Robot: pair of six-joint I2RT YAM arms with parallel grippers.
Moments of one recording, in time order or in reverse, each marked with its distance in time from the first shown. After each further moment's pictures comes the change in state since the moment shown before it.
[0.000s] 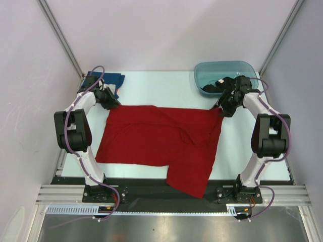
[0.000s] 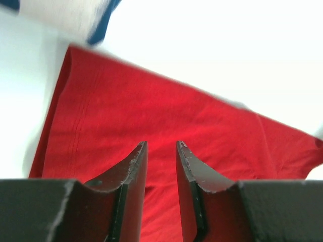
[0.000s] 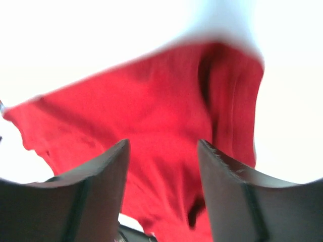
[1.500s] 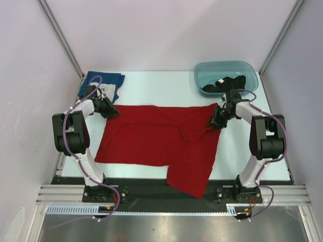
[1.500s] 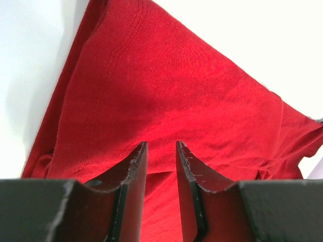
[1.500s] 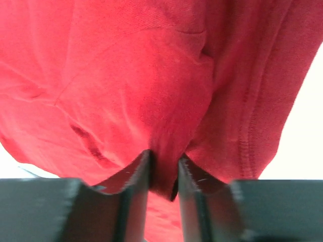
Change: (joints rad) left arm 0.042 -0.028 -0.172 0.079 0.057 -0.056; right arm 0.079 0.009 -0.177 0.040 -0.085 -0.159
